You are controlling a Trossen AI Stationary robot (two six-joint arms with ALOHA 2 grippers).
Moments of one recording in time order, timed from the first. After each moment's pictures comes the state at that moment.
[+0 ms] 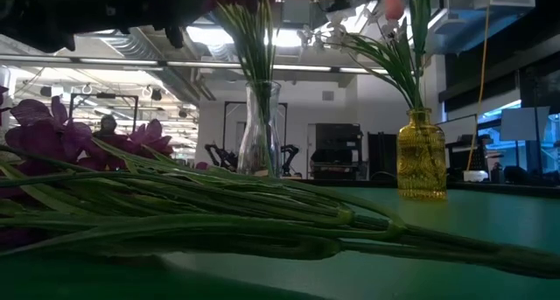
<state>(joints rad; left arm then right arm) -0.12 1.22 0.31 1.16 -0.30 0.06 0.32 1.02 0.90 0.19 0.12 -0.08</state>
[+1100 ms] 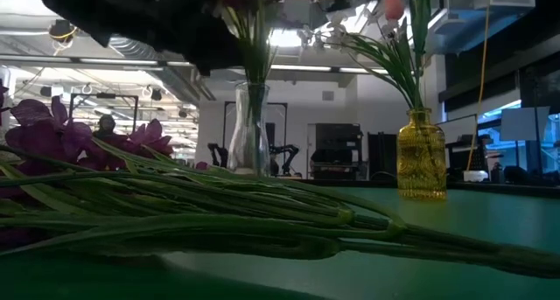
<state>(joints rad) -0.04 1.35 0.56 0.58 -0.25 0.00 0.32 1.07 0.90 0.20 0.17 -0.09</state>
